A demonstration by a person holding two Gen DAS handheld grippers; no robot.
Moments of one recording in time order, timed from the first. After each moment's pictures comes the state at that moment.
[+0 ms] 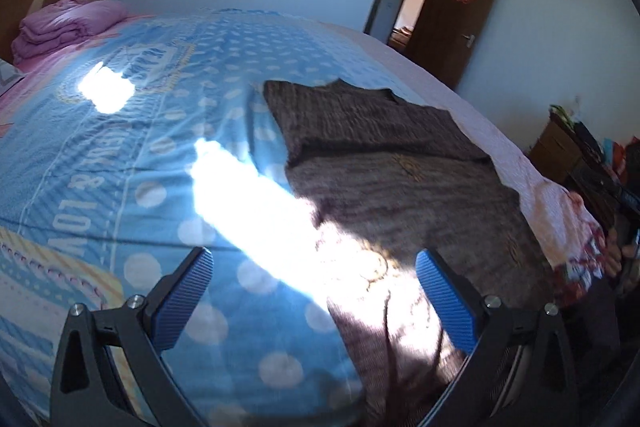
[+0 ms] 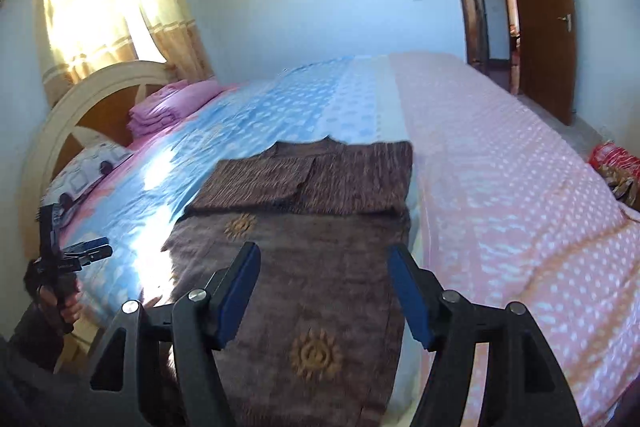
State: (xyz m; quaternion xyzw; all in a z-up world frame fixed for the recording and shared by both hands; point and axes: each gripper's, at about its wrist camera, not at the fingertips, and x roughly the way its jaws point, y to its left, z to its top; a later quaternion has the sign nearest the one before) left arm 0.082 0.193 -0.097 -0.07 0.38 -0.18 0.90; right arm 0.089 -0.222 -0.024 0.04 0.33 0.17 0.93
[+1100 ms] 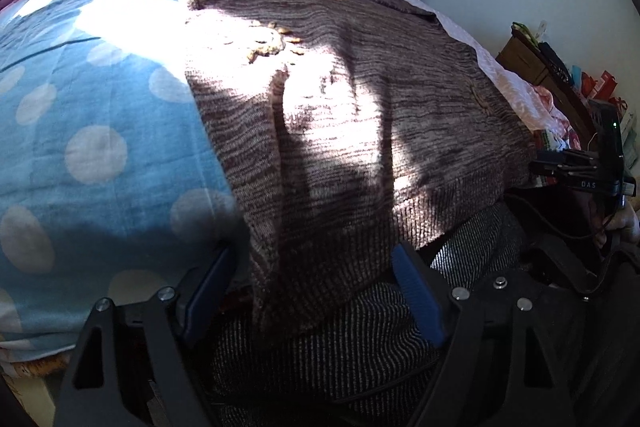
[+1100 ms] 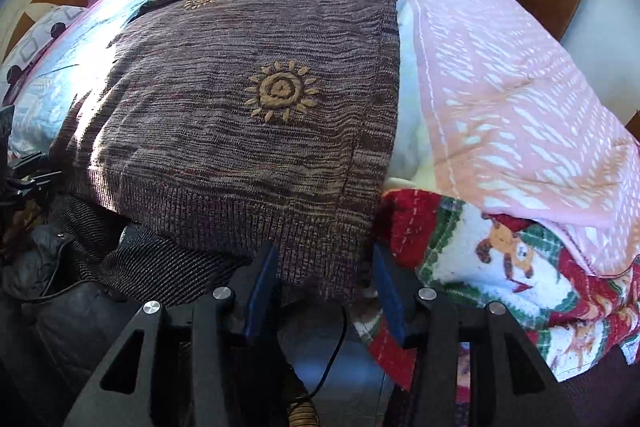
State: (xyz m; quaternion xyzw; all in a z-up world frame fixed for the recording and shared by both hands) left arm 0.019 0.130 -0.195 -0.05 0.49 -0.25 0.83; right arm 0.020 -0.203 -0.163 -0.07 0.53 0.07 0.84
